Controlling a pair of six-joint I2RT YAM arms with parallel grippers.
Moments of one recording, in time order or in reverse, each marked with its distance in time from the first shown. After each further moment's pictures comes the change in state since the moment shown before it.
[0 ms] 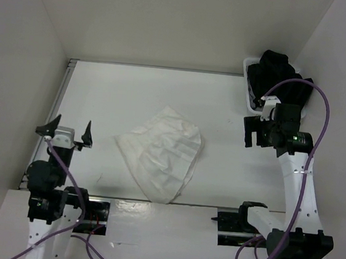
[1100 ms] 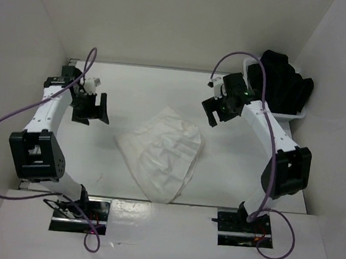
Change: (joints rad) left arm 0.178 1.500 1.014 -0.916 0.288 -0.135; right arm 0.340 0.564 0.283 0.128 -0.010 -0.042
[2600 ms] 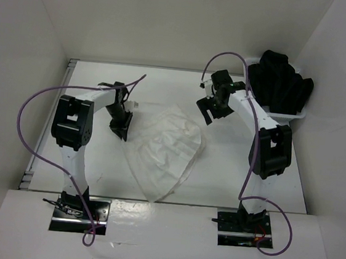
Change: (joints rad) left arm -0.305 0.499 0.000 0.077 0.003 -0.036; right arm 0.026 0.290 0.181 -0.057 0.073 -0.004
